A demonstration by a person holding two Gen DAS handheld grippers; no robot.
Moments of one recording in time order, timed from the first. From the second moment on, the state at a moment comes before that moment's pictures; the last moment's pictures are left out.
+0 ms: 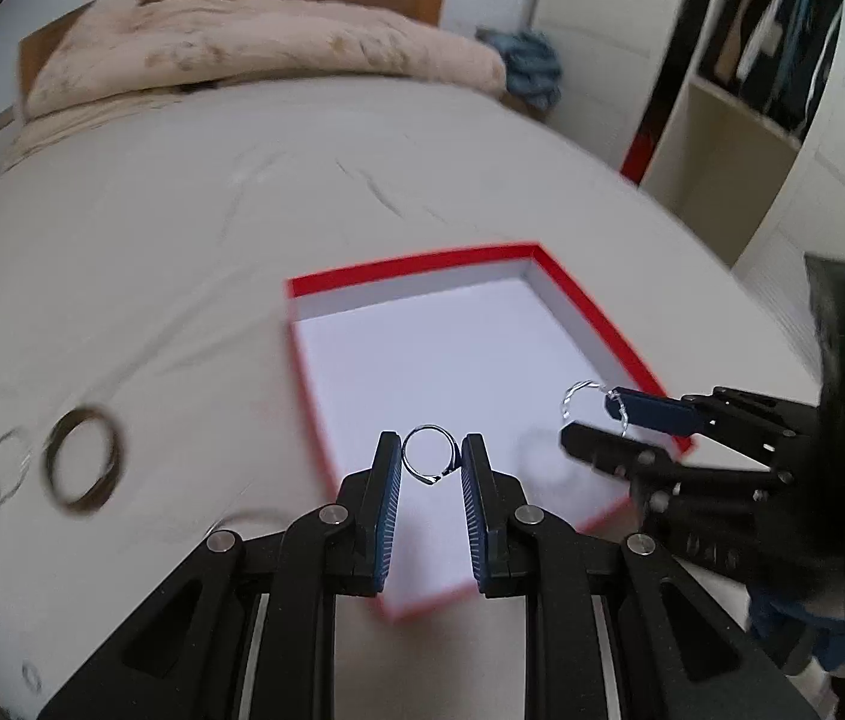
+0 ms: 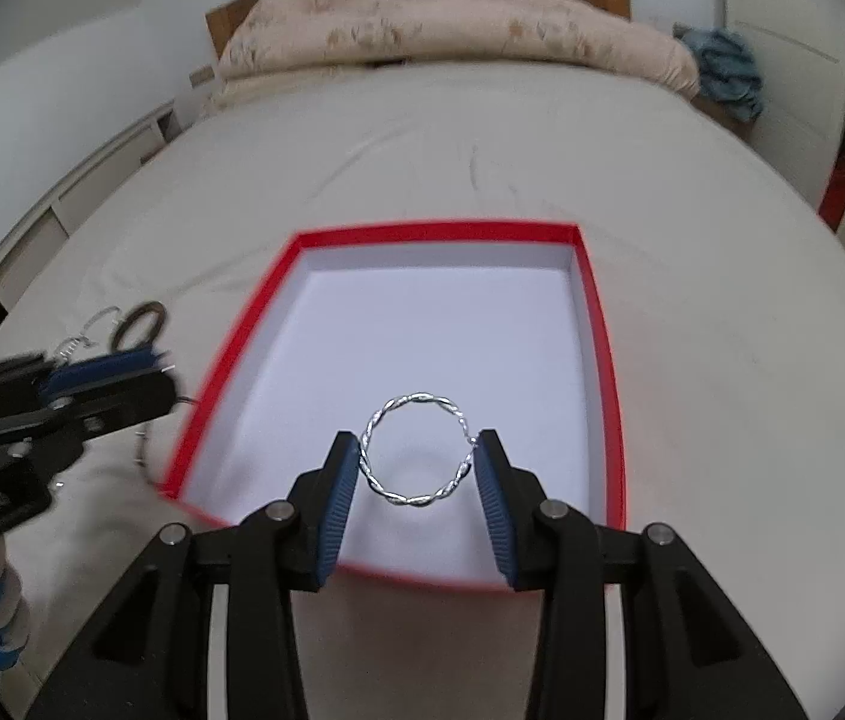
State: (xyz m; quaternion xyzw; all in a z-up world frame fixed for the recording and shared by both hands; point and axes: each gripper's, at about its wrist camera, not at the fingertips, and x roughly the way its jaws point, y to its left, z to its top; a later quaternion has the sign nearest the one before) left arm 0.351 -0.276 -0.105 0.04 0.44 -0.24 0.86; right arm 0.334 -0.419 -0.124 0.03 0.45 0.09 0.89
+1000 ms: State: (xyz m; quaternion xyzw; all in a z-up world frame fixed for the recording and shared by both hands) left arm 0.288 -0.227 -0.047 0.04 0.41 -0.19 0.89; right arm 0.270 -0.417 -0.067 -0.05 0.46 0.06 0.89
